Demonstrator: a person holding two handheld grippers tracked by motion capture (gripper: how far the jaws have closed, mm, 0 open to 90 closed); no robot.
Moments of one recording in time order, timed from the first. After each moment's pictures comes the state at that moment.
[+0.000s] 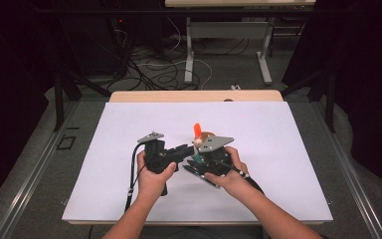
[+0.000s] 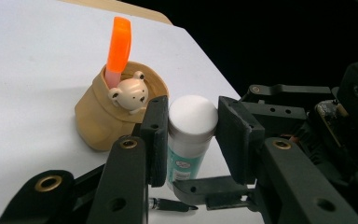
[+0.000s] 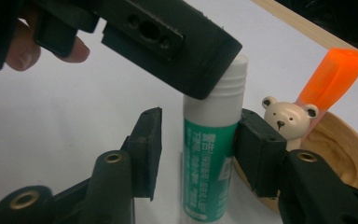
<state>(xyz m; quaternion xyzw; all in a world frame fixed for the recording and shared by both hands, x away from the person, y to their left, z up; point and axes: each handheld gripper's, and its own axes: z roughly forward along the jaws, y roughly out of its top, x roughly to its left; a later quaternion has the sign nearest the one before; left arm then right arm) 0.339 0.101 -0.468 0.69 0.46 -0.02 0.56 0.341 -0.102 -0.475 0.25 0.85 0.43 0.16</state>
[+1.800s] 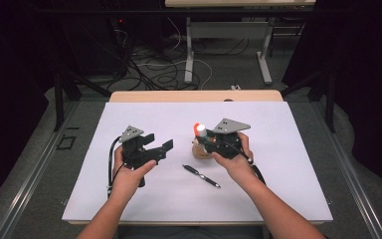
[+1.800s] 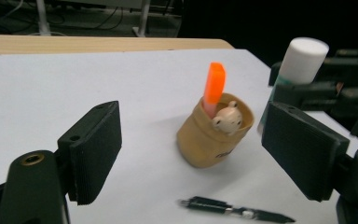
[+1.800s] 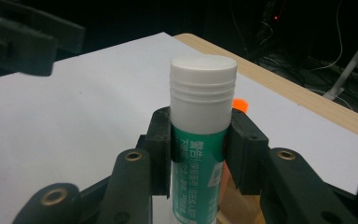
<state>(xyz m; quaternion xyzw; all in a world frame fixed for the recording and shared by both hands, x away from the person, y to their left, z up) 0.345 0.155 -0.459 0.71 0.46 0.15 0.52 0.377 -0.129 -0.462 0.29 0.78 0.51 0.22</state>
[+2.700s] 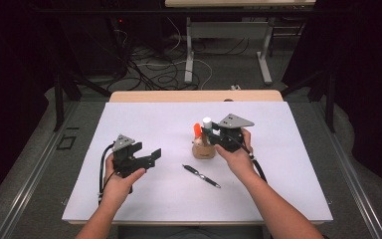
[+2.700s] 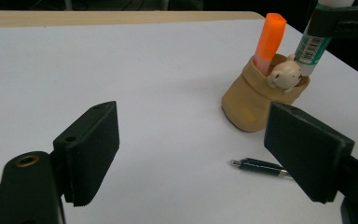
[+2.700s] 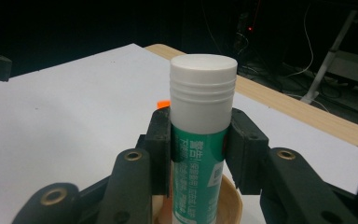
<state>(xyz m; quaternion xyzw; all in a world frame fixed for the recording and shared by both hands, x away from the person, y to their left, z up) 0.342 0.184 -0.491 0.72 0.48 0.17 0.48 0.405 -0.142 -0.483 0.32 0.75 0.52 0.25</state>
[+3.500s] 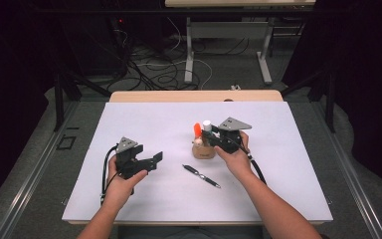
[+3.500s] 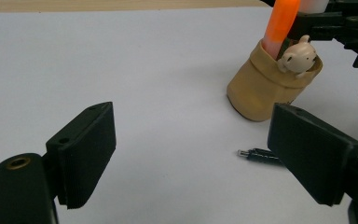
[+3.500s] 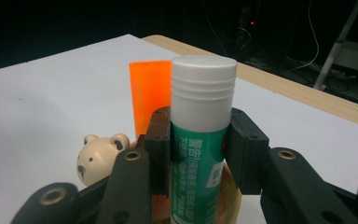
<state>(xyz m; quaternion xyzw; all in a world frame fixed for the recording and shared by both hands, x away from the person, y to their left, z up) 0.345 0.180 -0.503 0.73 0.47 0.16 0.47 0.423 -0.145 -0.517 0.33 0.74 0.53 0.24</state>
